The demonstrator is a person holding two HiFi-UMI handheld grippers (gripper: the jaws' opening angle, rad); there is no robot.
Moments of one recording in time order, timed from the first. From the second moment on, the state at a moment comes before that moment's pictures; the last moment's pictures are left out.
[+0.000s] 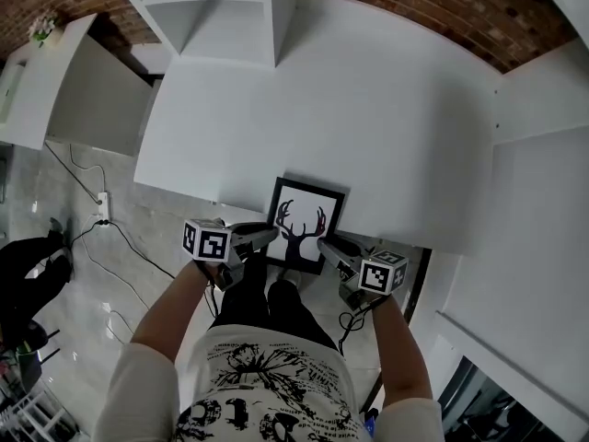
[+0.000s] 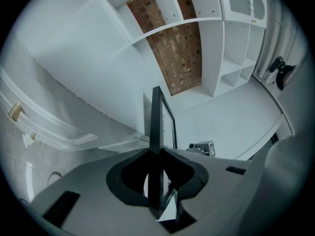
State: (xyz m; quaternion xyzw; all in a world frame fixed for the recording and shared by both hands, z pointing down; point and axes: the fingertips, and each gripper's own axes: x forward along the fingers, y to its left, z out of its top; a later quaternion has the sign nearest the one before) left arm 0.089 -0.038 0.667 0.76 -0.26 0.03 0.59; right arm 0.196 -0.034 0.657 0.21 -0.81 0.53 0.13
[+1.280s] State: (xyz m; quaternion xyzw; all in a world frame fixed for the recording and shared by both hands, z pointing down) left arm 0.066 -0.060 0.502 0.88 -0.24 -0.03 0.41; right arm 0.168 -0.065 0.497 0.15 -0.92 0.35 0.12
